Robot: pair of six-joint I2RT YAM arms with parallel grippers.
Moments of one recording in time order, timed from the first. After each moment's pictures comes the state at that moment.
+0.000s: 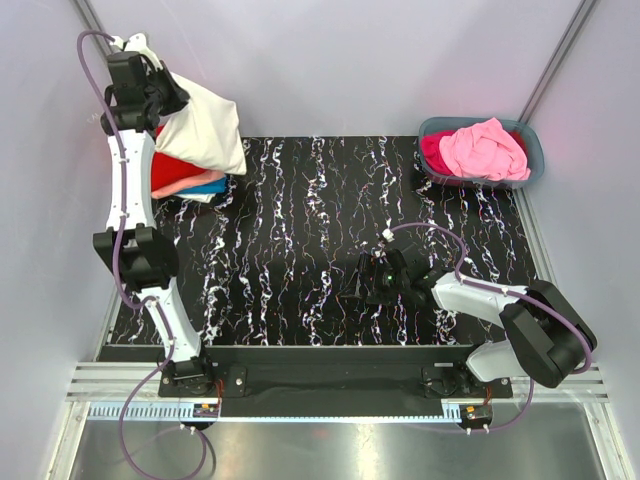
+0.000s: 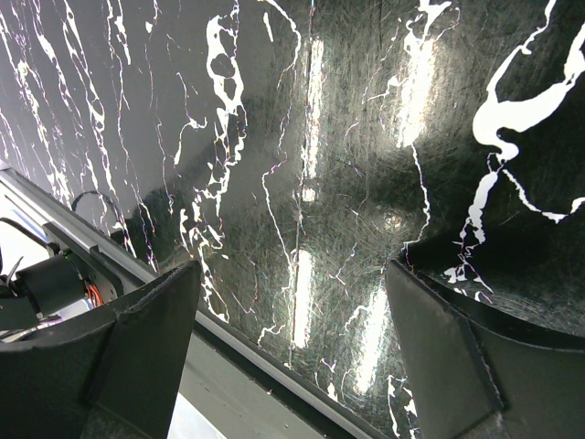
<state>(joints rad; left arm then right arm) 0.15 2.01 2.28 -0.60 0.23 -0.29 0.63 1.38 0.55 0.00 -0.29 0.82</state>
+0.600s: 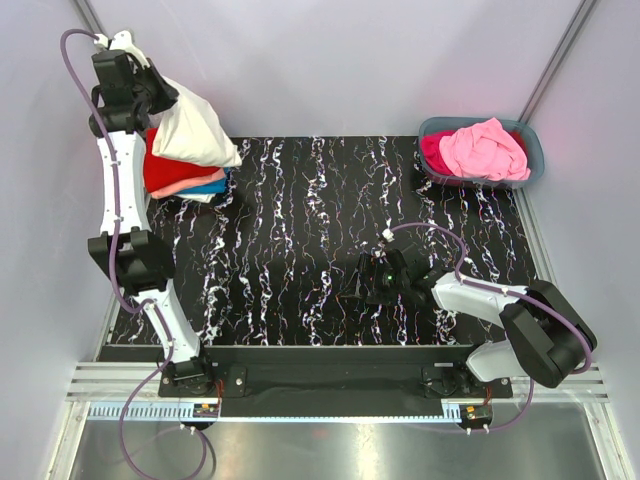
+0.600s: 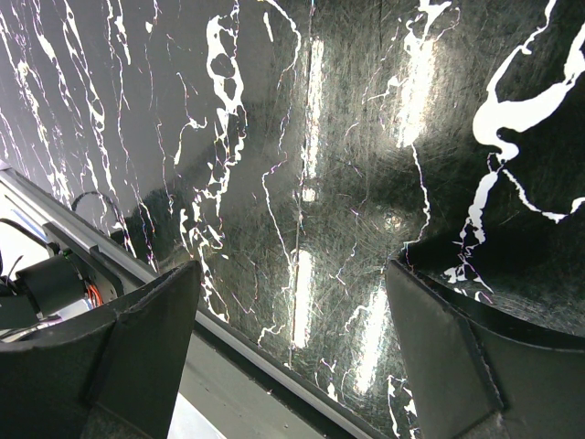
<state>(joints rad) 0.19 1.98 2.28 -0.60 0.24 -0.30 0.63 1.38 0.55 0.00 -0.29 0.82</state>
